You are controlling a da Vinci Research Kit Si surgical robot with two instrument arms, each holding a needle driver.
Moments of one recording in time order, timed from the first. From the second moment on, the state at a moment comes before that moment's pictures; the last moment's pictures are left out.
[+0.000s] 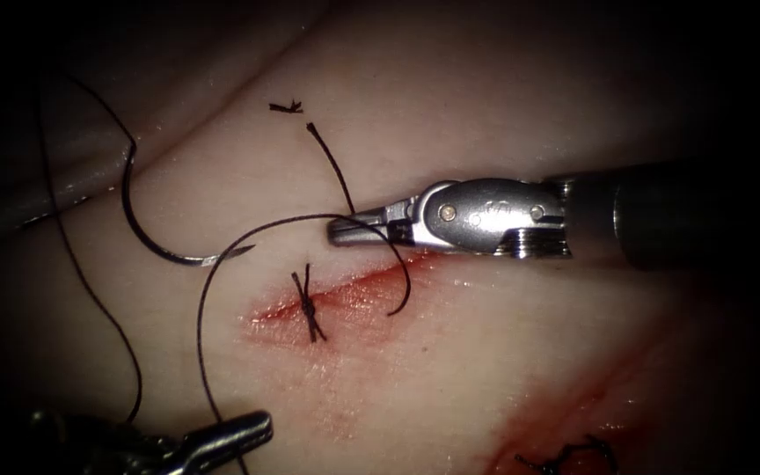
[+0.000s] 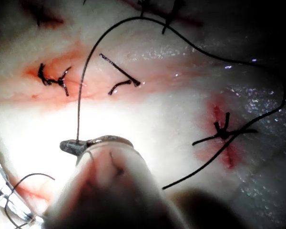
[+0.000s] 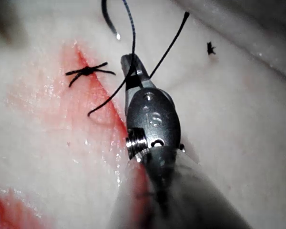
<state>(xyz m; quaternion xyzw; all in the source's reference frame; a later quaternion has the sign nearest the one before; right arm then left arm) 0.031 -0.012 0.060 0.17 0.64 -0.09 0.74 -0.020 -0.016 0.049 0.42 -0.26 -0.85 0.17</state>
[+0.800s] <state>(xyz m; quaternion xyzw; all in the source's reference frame) 0.032 -0.014 0.059 0.17 0.73 -0.01 0.66 -0.024 -0.013 0.057 0.45 -0.20 -0.86 0.16</state>
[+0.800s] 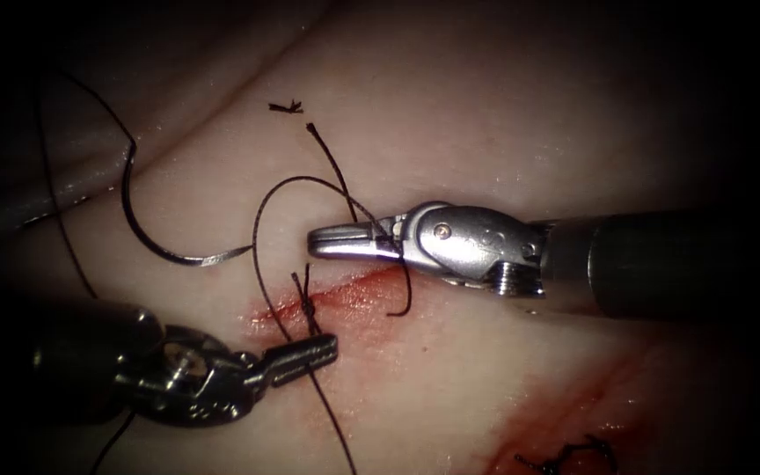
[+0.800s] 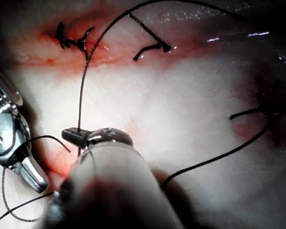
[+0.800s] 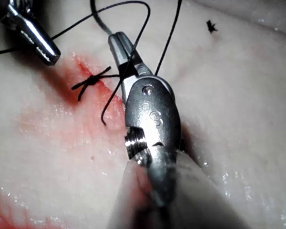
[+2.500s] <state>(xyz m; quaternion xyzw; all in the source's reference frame) 0.034 -0.014 0.058 0.14 0.65 0.03 0.74 -0.028 -0.013 0.052 0.49 -0.14 -0.83 0.20</state>
